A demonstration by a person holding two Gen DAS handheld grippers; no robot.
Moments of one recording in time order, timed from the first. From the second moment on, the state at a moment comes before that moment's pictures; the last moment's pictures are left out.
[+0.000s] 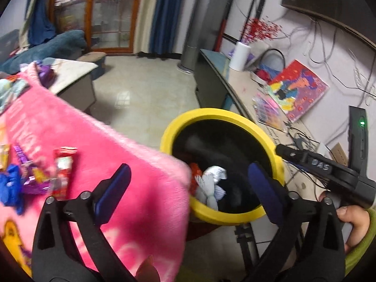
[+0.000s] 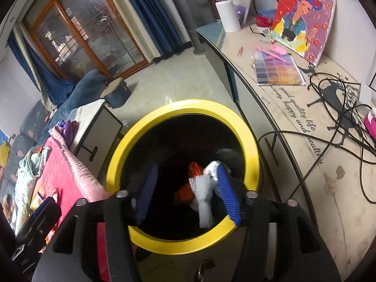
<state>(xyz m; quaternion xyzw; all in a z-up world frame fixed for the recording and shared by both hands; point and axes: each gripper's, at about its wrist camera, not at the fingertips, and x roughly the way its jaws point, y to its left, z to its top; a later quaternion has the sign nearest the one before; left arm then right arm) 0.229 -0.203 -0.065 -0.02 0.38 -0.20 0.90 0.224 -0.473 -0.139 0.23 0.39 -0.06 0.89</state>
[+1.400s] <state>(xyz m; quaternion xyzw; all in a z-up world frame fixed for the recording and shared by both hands) 0.111 0.003 0.006 -0.08 0.24 0.01 0.97 0.152 -0.236 -0.065 -0.03 0.29 0.23 0.93</state>
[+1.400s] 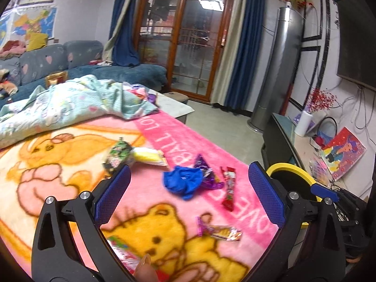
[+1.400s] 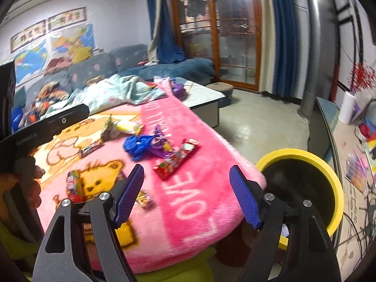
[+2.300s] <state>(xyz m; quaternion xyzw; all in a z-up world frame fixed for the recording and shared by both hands) 0.071 0.084 -0.025 -0.14 0.30 0.08 0.94 0.172 -0.146 -0.115 -0.13 0.36 0.33 0.86</state>
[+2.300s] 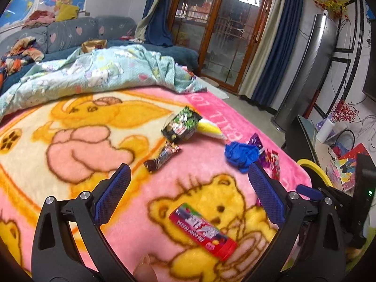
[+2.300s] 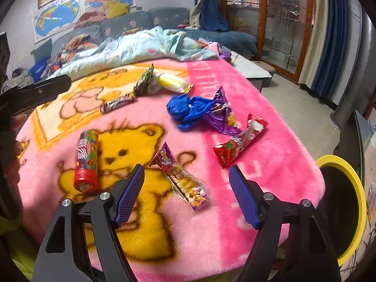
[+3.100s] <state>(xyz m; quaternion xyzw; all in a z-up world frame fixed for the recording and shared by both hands) 0.074 0.069 -0.097 -0.21 0.43 0.02 0.88 0.185 -0.141 -0.149 -0.12 0.40 0.33 0.84</state>
